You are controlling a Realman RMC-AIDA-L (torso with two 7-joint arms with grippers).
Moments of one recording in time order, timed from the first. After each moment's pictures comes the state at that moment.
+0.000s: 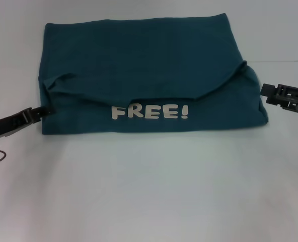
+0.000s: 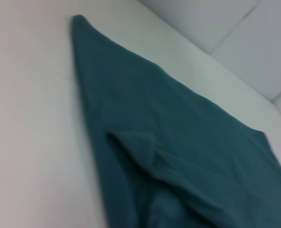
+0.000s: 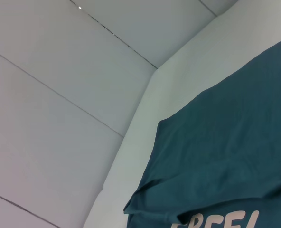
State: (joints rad) left arm -0.53 -2.08 0.50 0.60 2.07 1.01 -2.07; right arm 0.49 1.96 -0.63 -0.63 -1.84 -1.47 2.15
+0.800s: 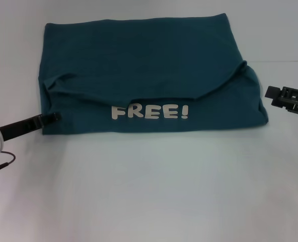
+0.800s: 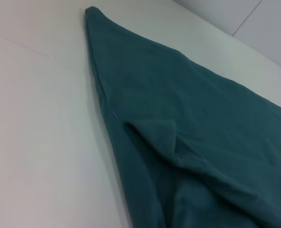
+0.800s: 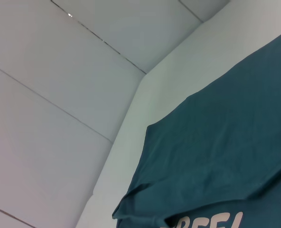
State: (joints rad) left arm -0.56 -2.09 0.58 0.55 2.08 0.86 -2.00; right arm 0.48 1.95 -0.63 -0.61 -1.84 -1.44 2.14
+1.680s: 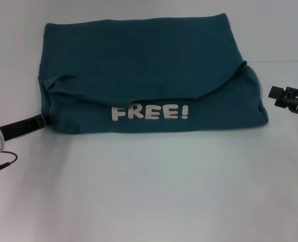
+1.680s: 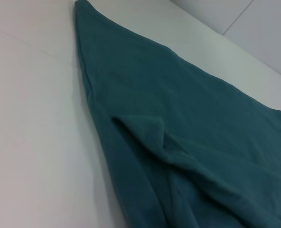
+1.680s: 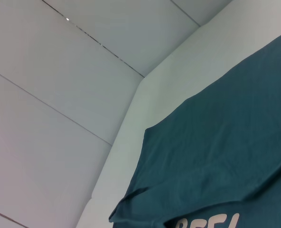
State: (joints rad) left arm -0.55 -2.10 0.59 0.58 2.07 0.91 -2.04; right arm 0.47 1.95 -0.62 -0.61 -1.84 -1.45 2.14
